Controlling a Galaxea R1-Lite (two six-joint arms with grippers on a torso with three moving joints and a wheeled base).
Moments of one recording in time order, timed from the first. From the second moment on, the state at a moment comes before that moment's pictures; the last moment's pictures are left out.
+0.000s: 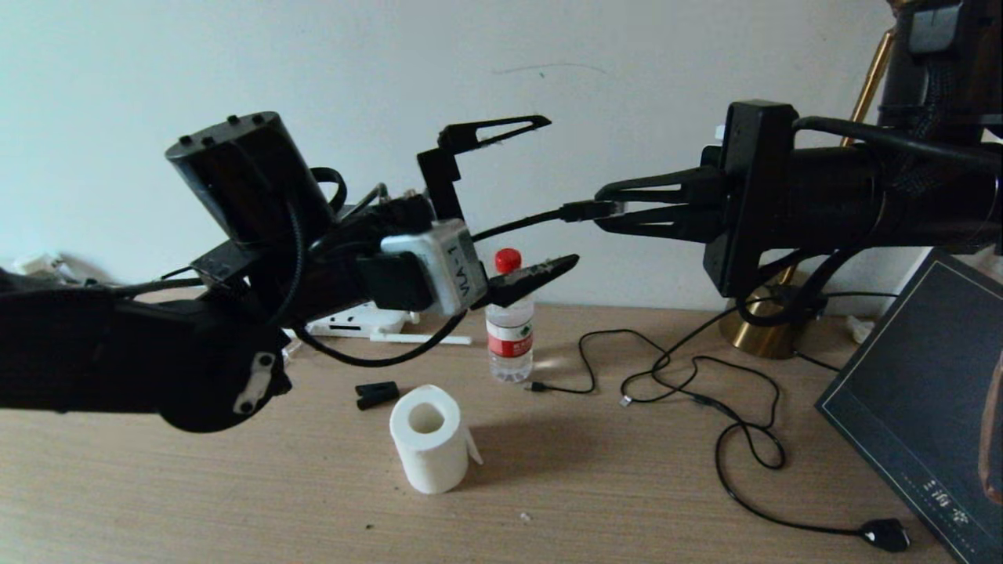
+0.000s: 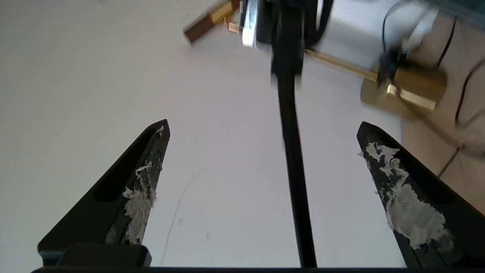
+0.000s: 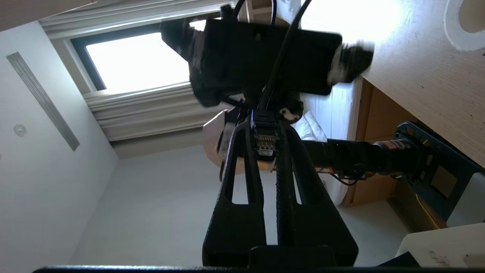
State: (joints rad) left arm -0.57 1.80 -1.11 -1.00 -0.69 1.24; right arm 0.47 1.62 -1.37 -0.13 0.91 1.46
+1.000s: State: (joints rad) left arm -0.62 1.78 -1.07 -1.00 -0.69 1.21; right arm 0.42 1.67 -1.40 -0.13 1.00 1.46
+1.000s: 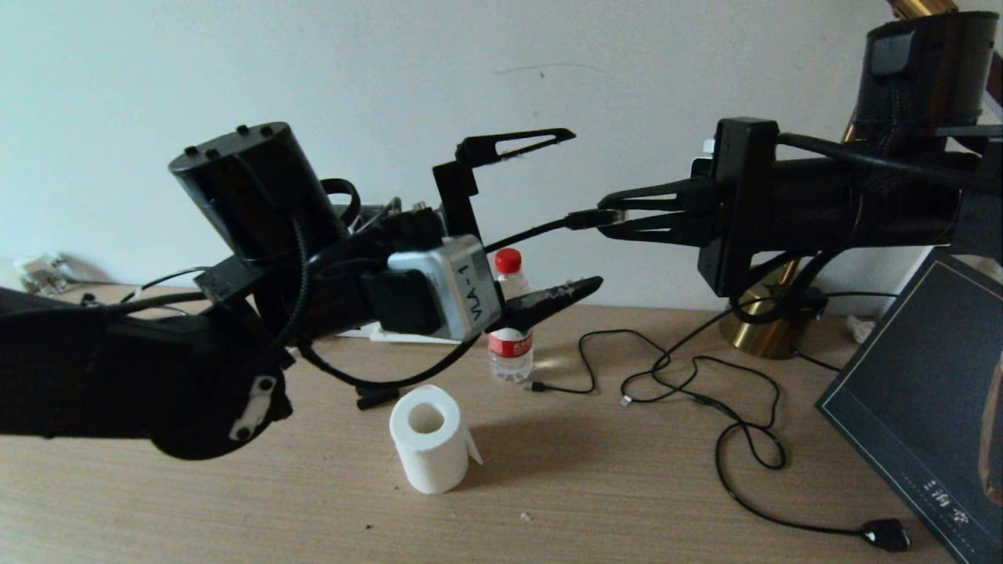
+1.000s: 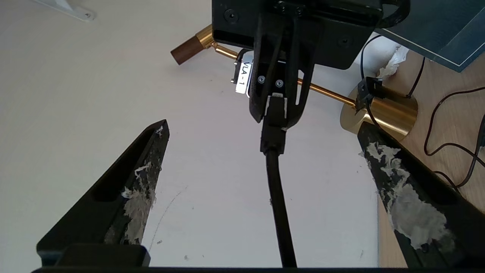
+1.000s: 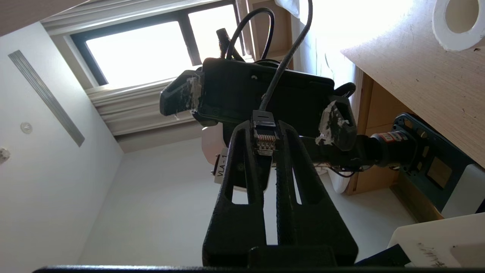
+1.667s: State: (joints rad) left arm -0.63 1.77 -1.05 -1.00 -0.69 1.20; right arm 0.42 1.67 -1.39 -0.13 1.00 1.46
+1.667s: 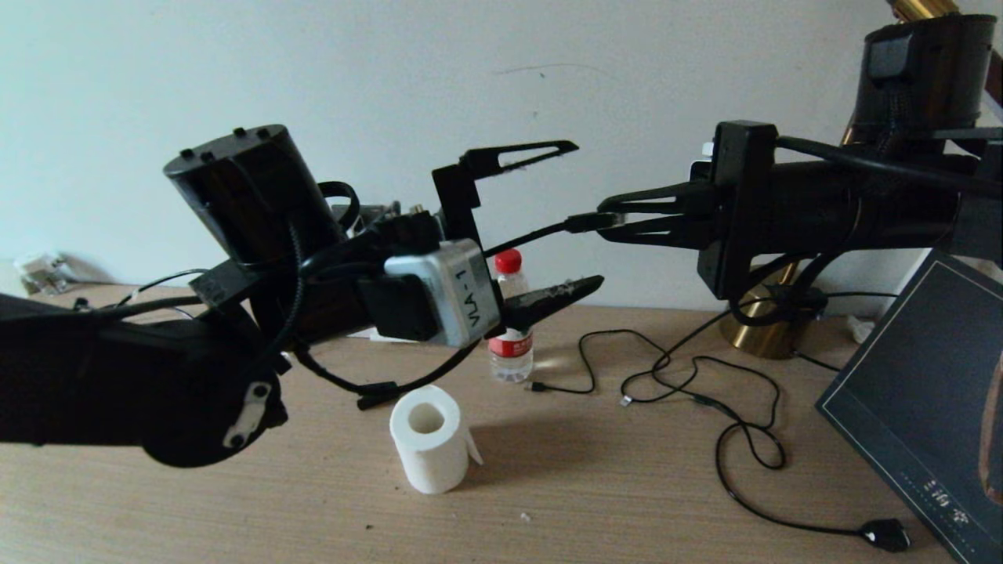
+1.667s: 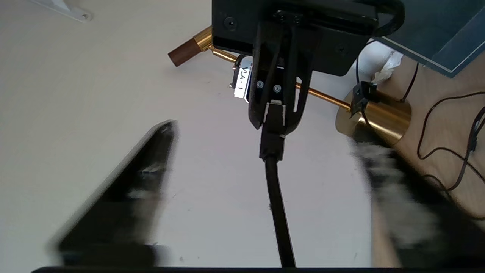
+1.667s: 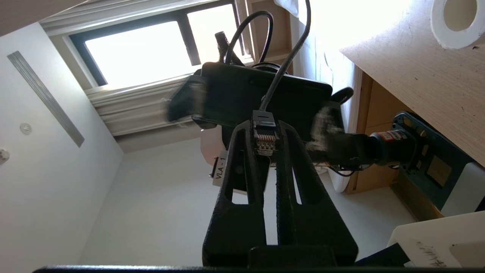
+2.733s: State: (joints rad) left arm -0.65 1.77 -1.04 -1.01 -0.67 1.20; right arm 0.43 1.67 -1.39 -0.13 1.00 1.46
